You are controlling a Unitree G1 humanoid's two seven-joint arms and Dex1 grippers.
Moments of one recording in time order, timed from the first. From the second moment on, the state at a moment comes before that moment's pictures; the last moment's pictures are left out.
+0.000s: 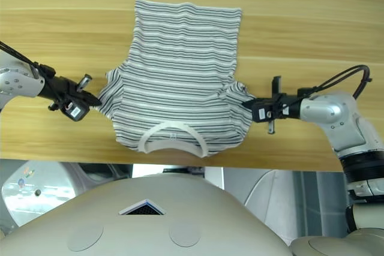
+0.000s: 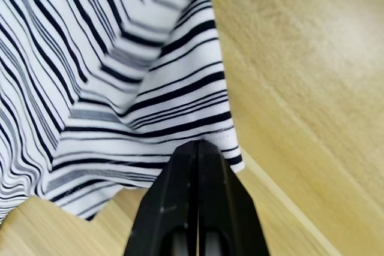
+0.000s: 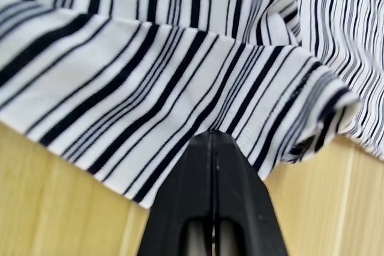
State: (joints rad) left arm -0.37 1.03 -0.50 0.31 0.35 -0.83 -1.23; right arm 0.04 -1.03 0.23 0.14 -0.18 -0.51 0.94
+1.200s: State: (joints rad) left arm -0.25 1.12 -0.21 0.23 0.07 -0.79 -1.07; right arm 0.15 -1.03 -0.02 -0.05 0.21 -0.40 1.04
